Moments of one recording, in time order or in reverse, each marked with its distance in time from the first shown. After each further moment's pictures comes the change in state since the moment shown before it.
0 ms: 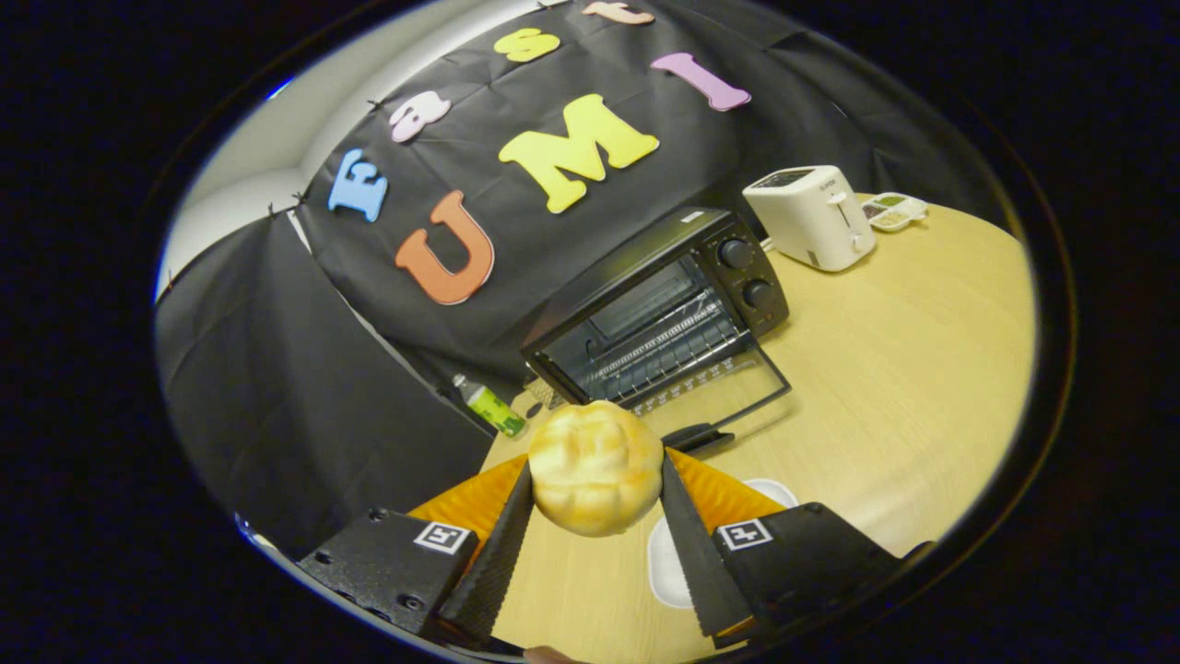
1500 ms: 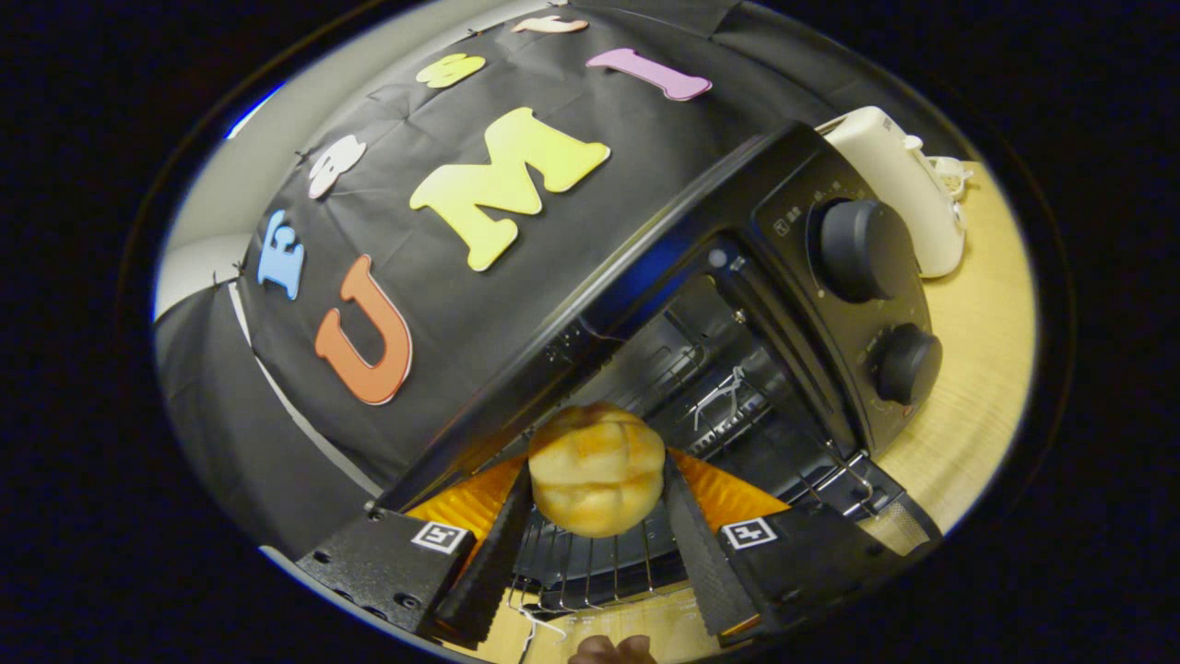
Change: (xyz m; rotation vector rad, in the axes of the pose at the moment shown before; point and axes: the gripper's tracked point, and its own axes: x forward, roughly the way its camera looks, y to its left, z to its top) arm 0.265 -0.075 0.095 0.074 -0.213 -0.029
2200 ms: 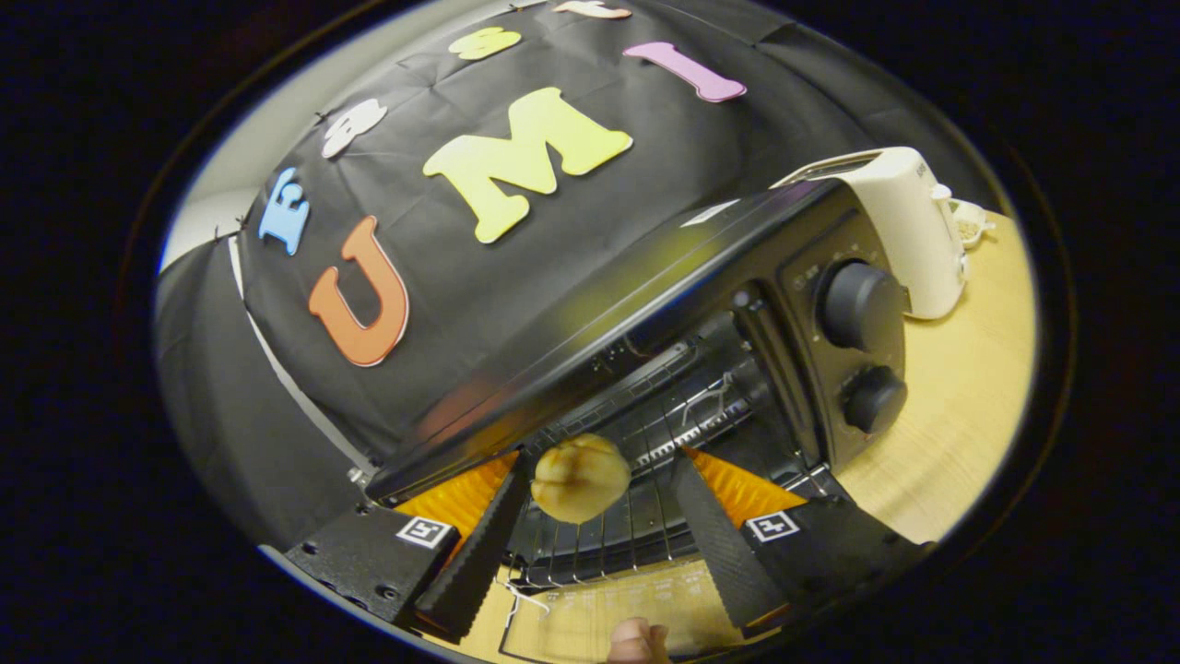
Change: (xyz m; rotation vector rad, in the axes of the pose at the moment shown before) arm -0.039 0.000 0.003 -0.107 0.094 -0.064
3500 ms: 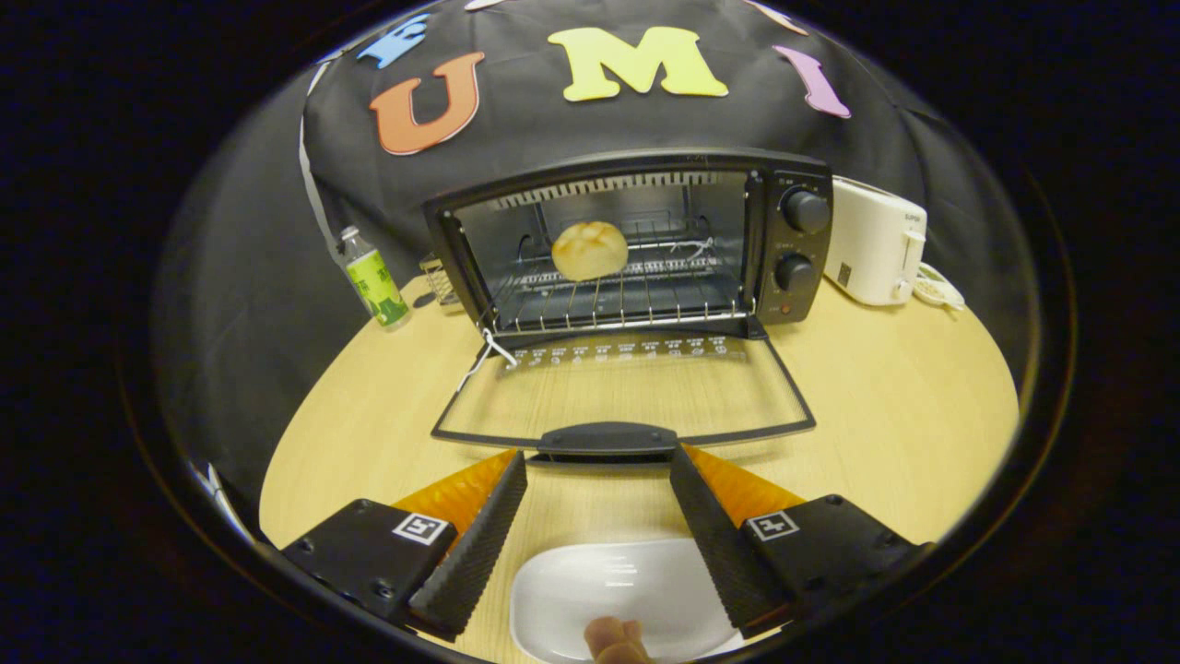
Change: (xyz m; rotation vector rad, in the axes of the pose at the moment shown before) arm -0.136 -0.020 -0.139 -0.443 0.405 -0.200
